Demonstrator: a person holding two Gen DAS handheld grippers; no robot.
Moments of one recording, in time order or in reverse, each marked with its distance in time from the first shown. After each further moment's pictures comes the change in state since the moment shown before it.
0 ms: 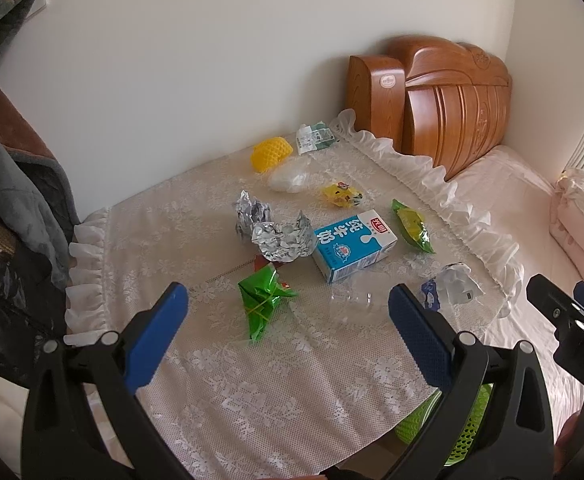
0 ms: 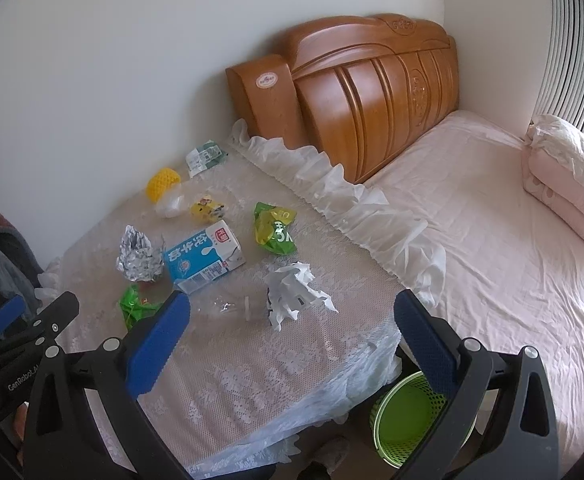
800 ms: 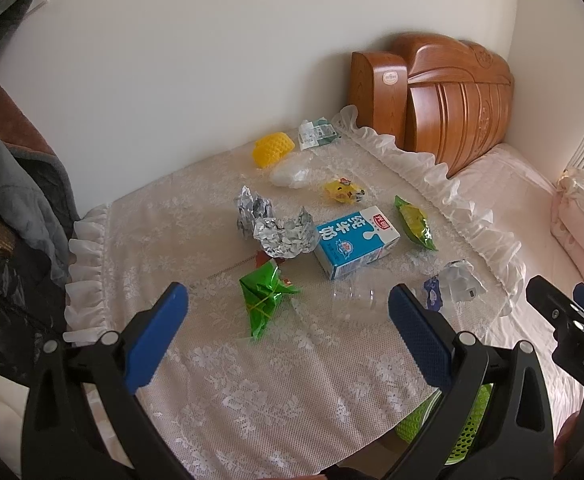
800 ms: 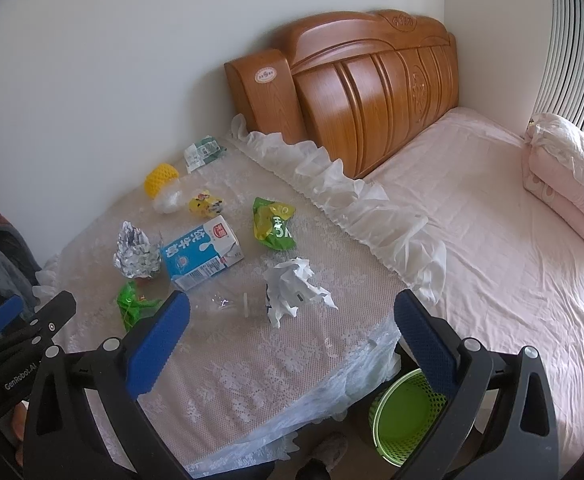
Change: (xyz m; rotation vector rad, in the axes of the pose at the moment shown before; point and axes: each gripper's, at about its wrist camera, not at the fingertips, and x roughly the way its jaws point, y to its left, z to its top) left arm 0.004 0.003 -0.003 -0.002 0.011 0.001; right arm 0.003 0.000 -0.004 0.000 0.009 -0.003
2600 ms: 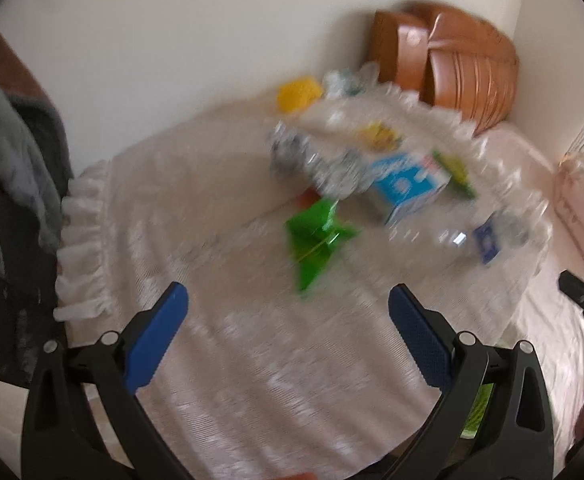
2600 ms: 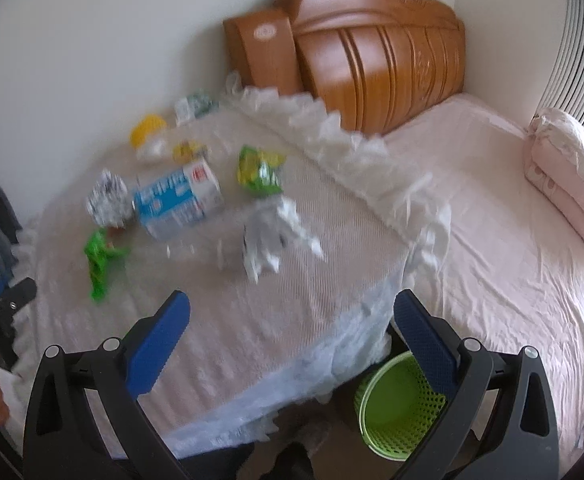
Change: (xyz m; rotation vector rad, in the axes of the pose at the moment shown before) left arm 0.050 0.073 -0.050 0.009 0.116 -0.032; right arm 0.047 -0.011 -0.051 -0.066 0.119 -0.023
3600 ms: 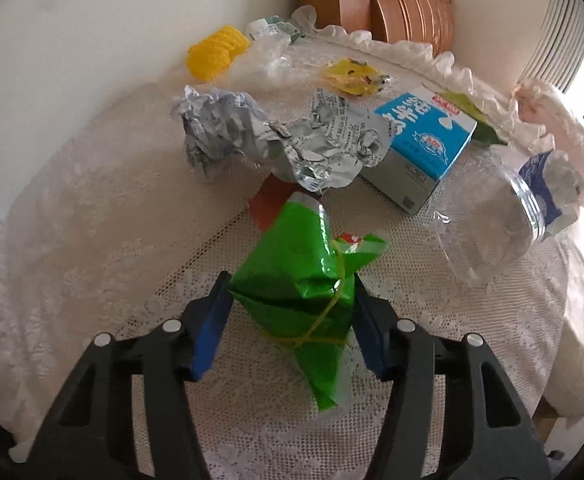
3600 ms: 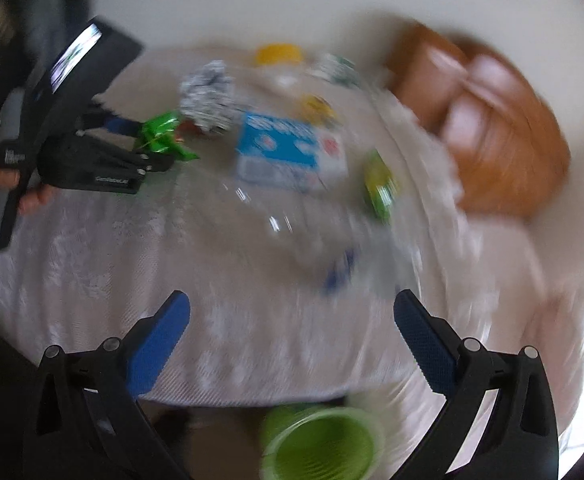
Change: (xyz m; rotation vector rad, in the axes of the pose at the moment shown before) left arm 0.136 -0.014 0.039 0.245 0.051 -0.196; right arm 0.038 0.114 0.007 -0.732 0.028 0.005
